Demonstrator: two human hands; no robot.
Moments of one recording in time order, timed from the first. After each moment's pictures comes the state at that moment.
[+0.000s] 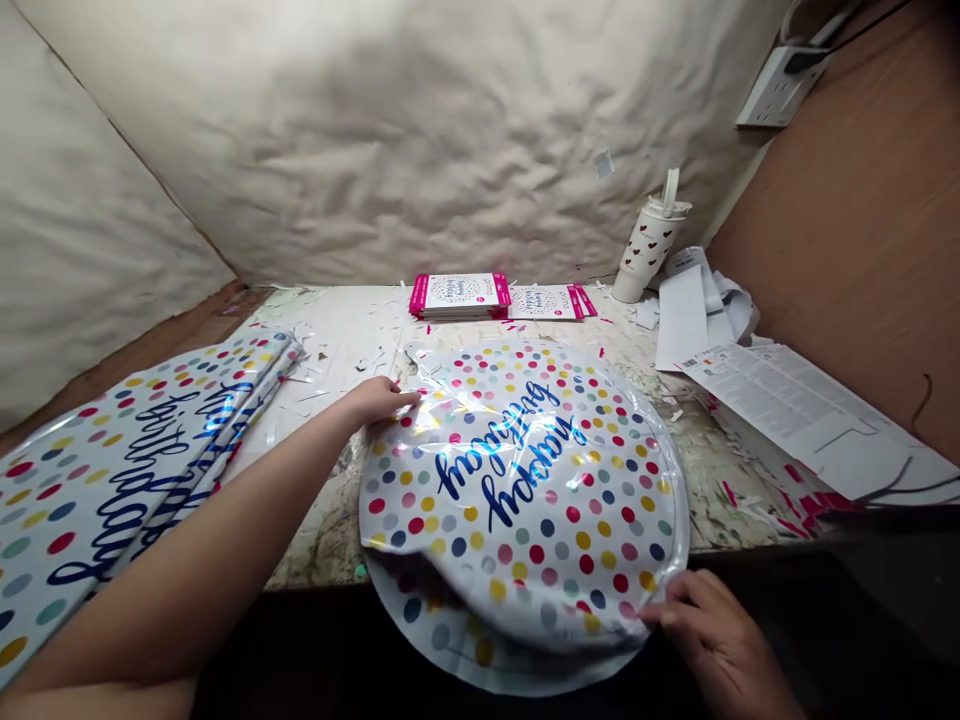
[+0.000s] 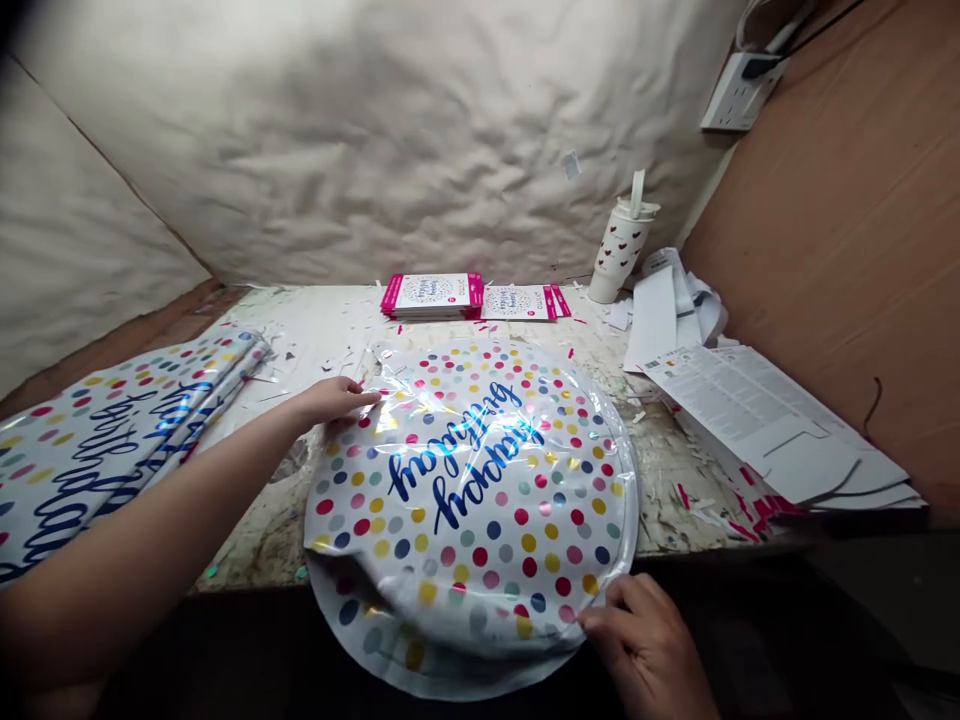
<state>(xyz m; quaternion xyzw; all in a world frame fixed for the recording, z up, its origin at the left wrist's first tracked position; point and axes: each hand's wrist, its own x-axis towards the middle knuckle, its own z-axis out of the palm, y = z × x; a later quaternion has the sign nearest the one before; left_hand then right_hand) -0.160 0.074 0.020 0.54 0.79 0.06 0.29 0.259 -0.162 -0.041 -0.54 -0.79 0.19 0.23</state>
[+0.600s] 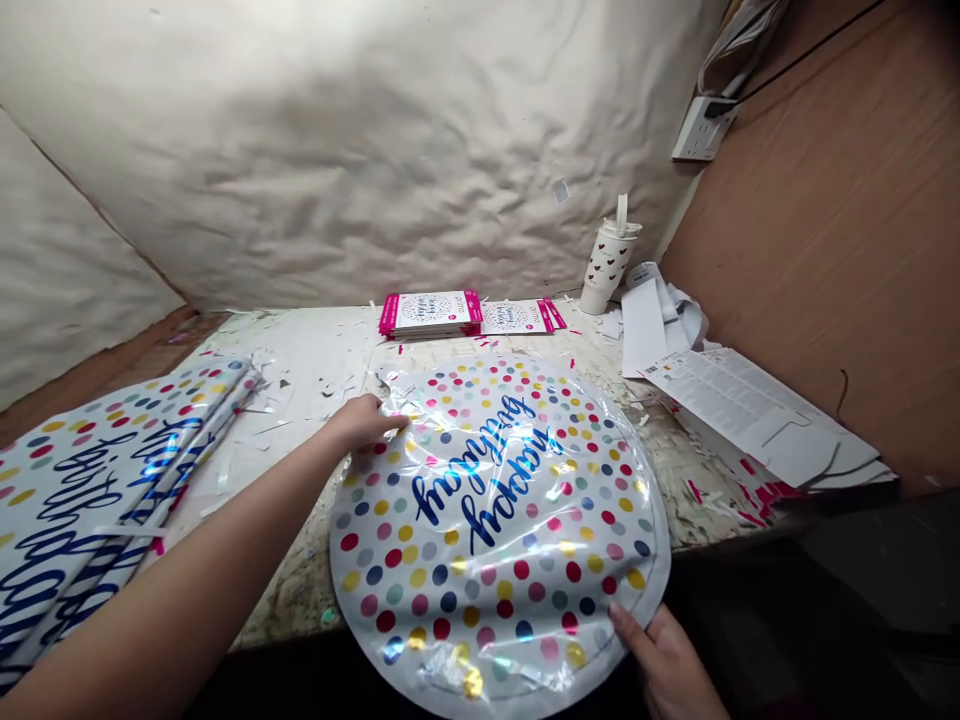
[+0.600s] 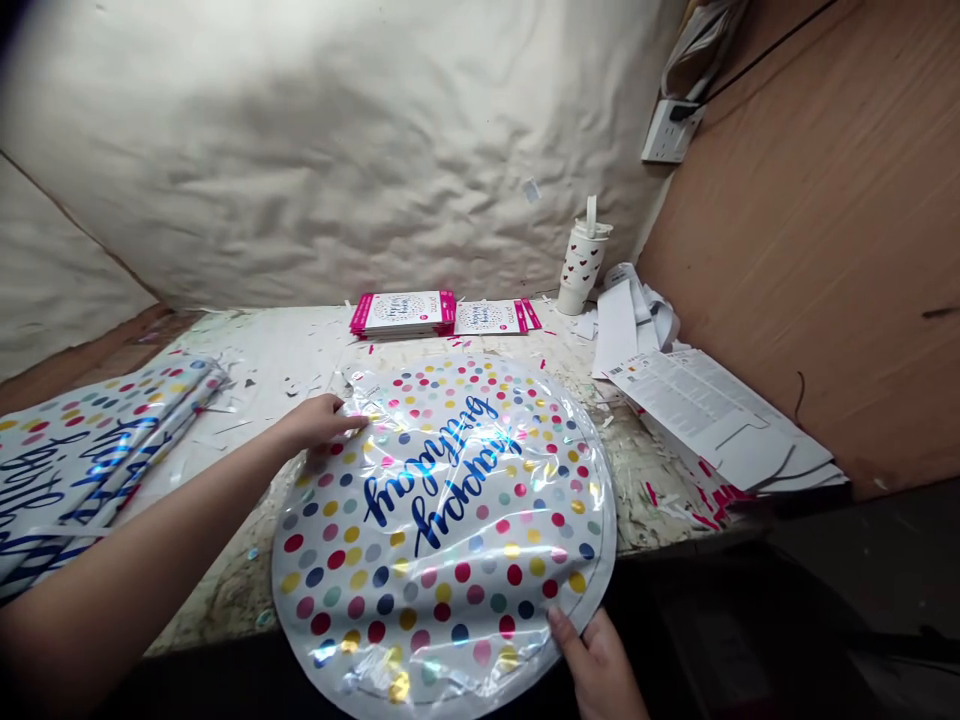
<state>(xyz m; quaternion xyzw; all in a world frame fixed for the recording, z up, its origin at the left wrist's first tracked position) -0.144 0.085 0.017 0.56 0.79 0.04 0.25 0.210 -0.172 -0.073 -0.57 -0.33 0.59 0.48</state>
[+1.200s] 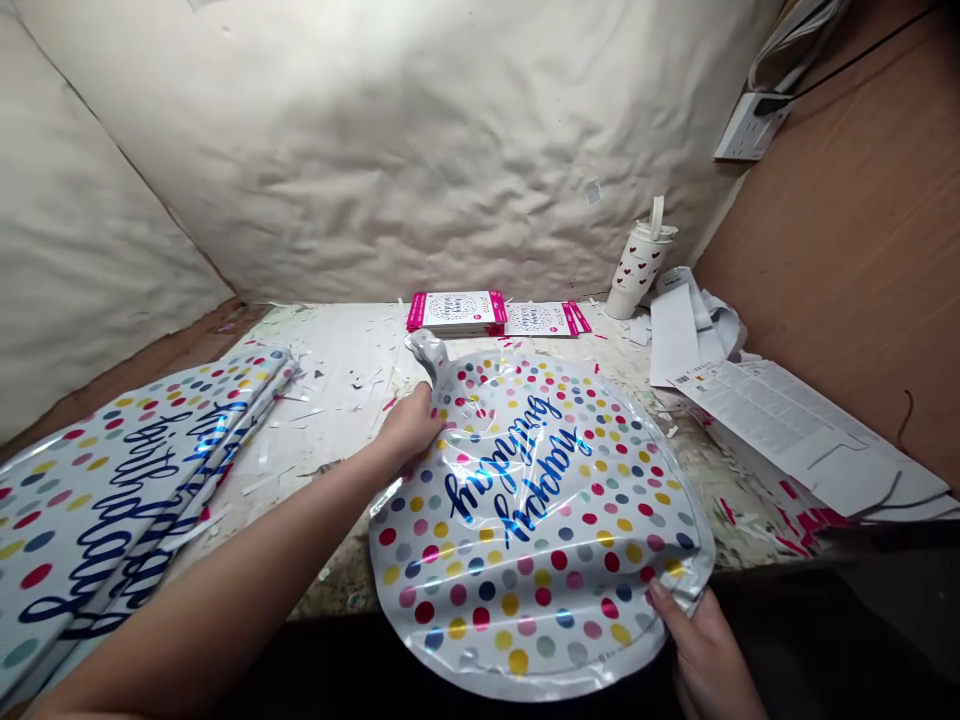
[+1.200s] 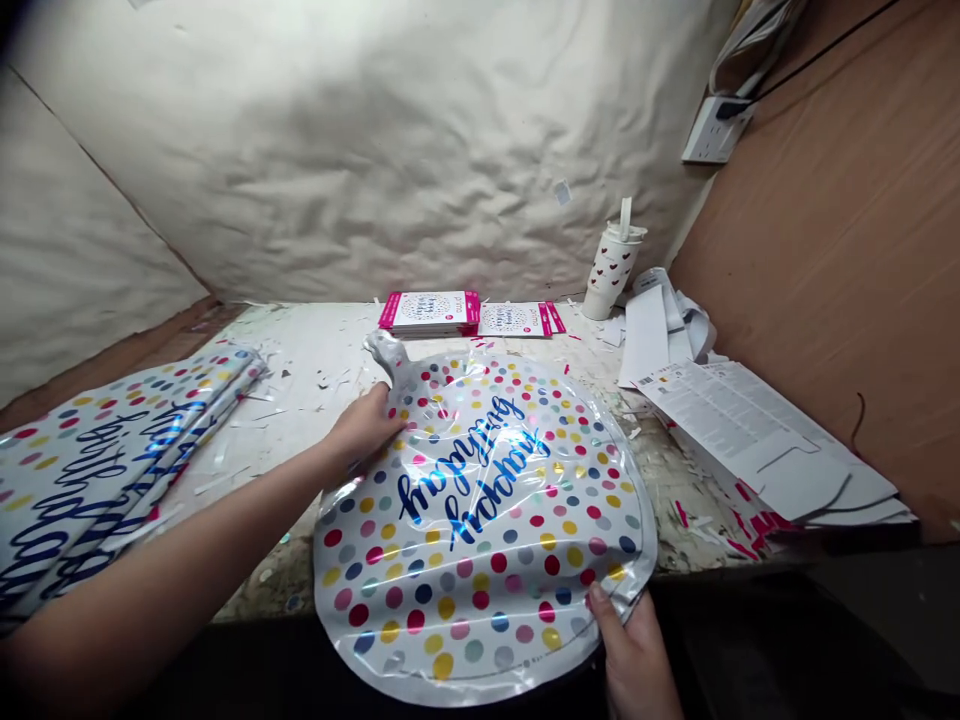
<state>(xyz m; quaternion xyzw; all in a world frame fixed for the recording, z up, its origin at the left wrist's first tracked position) -0.109 0.064 0.011 0.53 0.75 0.21 0.32 0.211 -0.150 -0.054 -0.59 -0.20 0.54 0.56</state>
